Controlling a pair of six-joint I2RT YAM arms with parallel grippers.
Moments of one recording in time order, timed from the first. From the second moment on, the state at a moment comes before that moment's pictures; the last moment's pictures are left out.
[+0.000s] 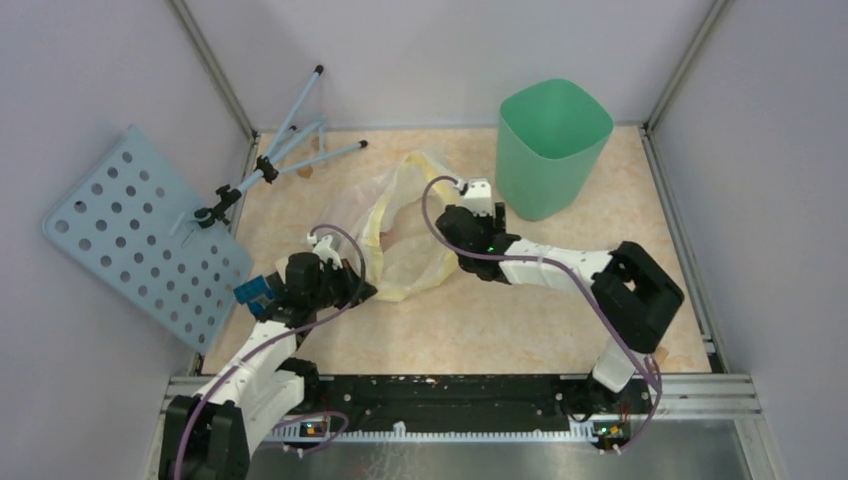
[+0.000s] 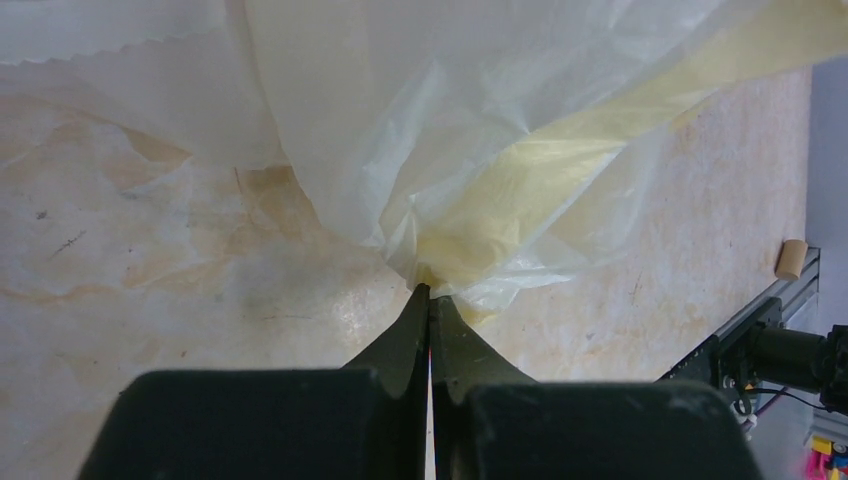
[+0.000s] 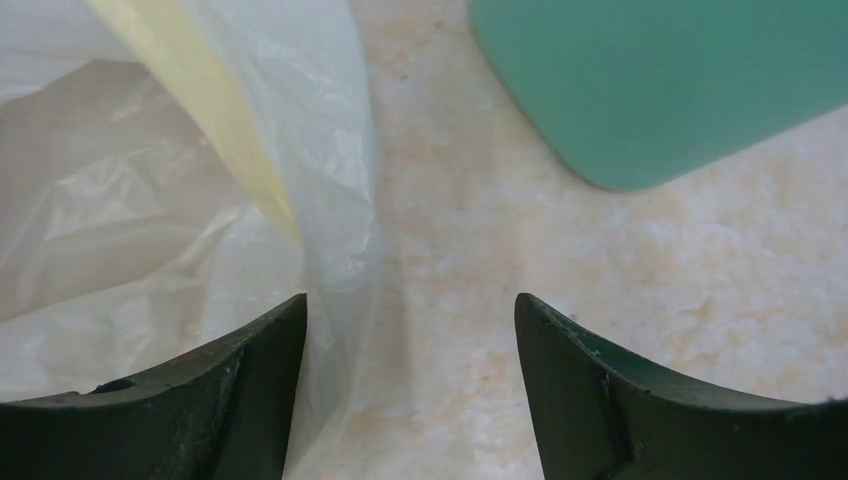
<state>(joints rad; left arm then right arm) -0.18 0.87 0.30 -0.06 0.44 -0.52 0.92 1.75 1.11 -0.10 0.86 0.45</state>
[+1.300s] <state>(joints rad) -0.31 0.53 0.50 -0.36 0.12 -0.63 0.77 1.15 0.65 -0.04 0.68 0.50</state>
